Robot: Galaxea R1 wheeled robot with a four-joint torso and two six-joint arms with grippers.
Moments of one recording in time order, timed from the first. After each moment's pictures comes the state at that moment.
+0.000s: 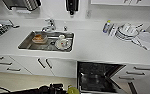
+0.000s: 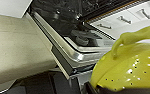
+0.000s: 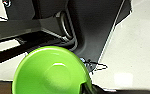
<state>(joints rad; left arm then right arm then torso) 0.58 2.36 -1.33 0.59 0.41 -0.86 -1.44 2.90 -2.55 -0.62 0.11 0.73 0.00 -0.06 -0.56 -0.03</state>
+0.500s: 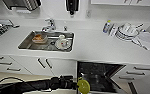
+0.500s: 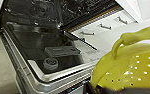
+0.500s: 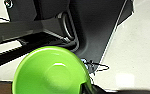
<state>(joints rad) 0.46 2.53 -1.34 0.59 0.45 -0.92 -1.44 2.90 -2.55 -0.62 0.12 0.73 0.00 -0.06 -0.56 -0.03</state>
